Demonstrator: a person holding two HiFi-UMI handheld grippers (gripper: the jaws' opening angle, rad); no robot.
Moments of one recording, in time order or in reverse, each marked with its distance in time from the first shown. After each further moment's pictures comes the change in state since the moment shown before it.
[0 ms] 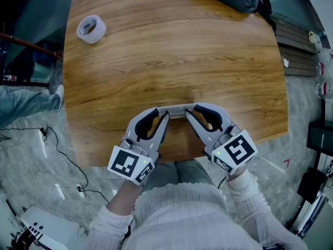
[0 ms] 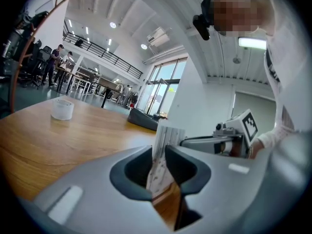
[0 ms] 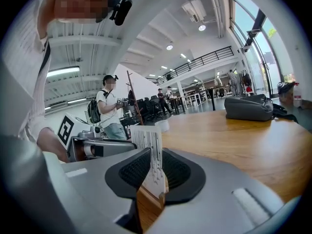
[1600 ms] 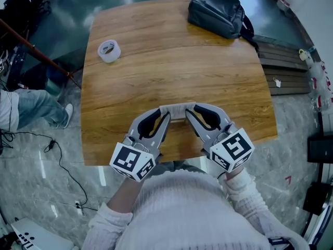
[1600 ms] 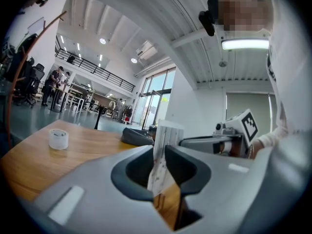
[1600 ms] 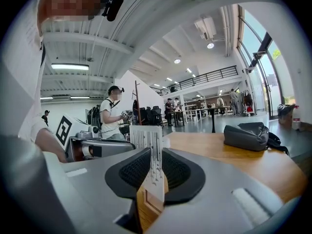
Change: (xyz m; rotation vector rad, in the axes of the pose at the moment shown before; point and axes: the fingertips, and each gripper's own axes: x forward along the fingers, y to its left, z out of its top) left arm -0.036 -0.047 0.071 0.119 -0.133 -0.026; right arm -0.049 0.035 0.073 -0.131 -0.124 -0.044
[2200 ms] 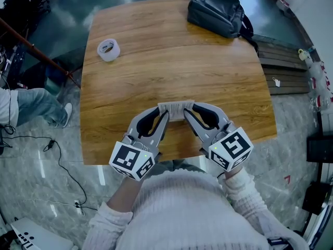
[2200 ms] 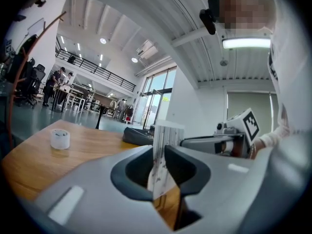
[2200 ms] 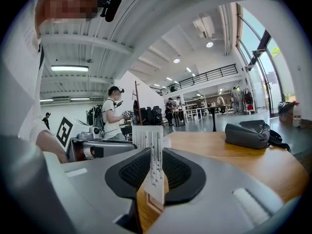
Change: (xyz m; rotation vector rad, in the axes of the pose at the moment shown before) left arm 0.000 0.001 0.000 0.001 0.006 0.012; right arm 0.001 0.003 0.000 0.019 -0.001 0.011
